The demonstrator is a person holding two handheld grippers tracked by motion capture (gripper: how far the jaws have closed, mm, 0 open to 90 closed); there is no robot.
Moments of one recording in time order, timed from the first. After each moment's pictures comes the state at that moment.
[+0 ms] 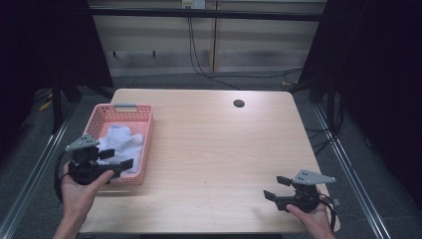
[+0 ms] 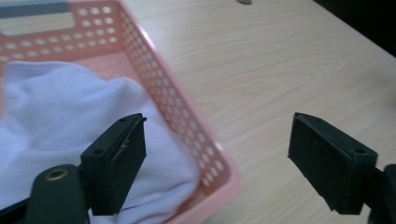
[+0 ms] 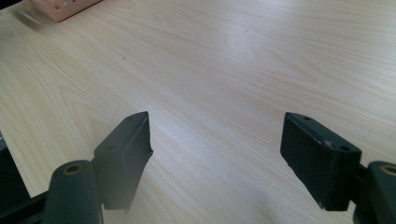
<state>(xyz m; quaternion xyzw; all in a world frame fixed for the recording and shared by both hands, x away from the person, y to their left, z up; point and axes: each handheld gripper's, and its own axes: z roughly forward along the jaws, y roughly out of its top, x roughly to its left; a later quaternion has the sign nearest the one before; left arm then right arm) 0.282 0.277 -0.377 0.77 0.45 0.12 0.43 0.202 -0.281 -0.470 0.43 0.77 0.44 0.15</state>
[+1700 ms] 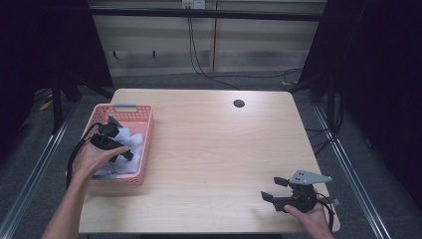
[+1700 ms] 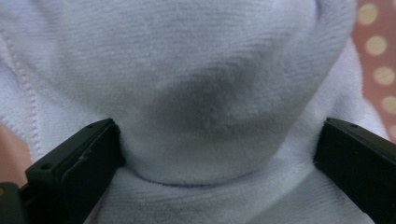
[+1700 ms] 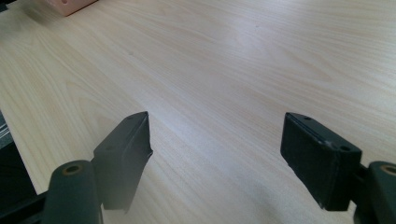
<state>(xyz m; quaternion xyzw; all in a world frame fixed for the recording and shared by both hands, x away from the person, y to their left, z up) 0.419 0.283 -0.453 0.84 0.53 0.00 0.12 0.204 -0.276 -0.472 0.42 0.78 0.44 0.14</state>
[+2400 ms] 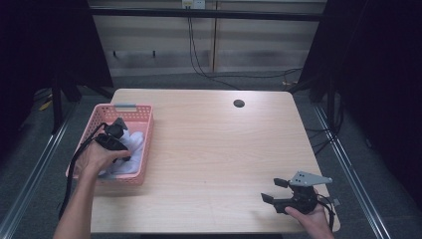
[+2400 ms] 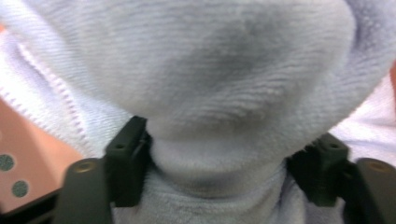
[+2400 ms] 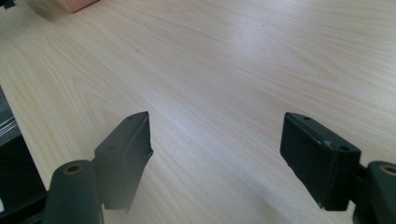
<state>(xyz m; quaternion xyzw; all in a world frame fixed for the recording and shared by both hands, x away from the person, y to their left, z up) 0.426 0.271 -0.459 0.84 0.54 0.04 0.05 0.200 -0.276 -0.472 0.41 0.79 0.44 0.13</state>
